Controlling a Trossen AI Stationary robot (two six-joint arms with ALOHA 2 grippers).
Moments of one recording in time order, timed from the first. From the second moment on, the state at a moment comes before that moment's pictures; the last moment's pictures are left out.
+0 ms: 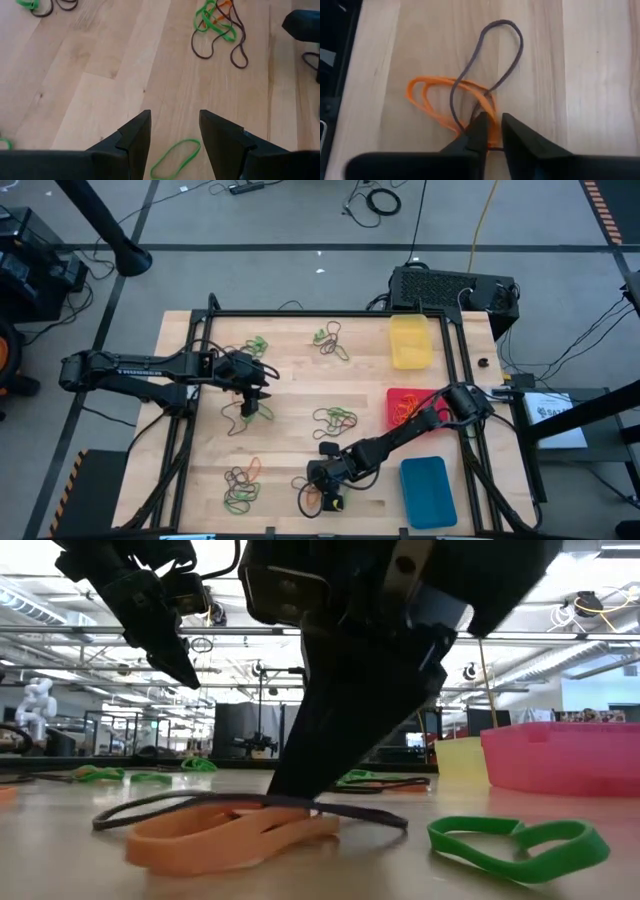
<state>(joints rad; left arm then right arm) 0.12 1.01 0.65 -0.48 0.05 -0.15 0.44 2.18 1.48 -0.26 0.03 0.47</state>
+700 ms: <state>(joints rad) 0.12 1.01 0.65 -0.48 0.05 -0.12 0.39 2.06 1.63 -0.69 0.09 0.60</state>
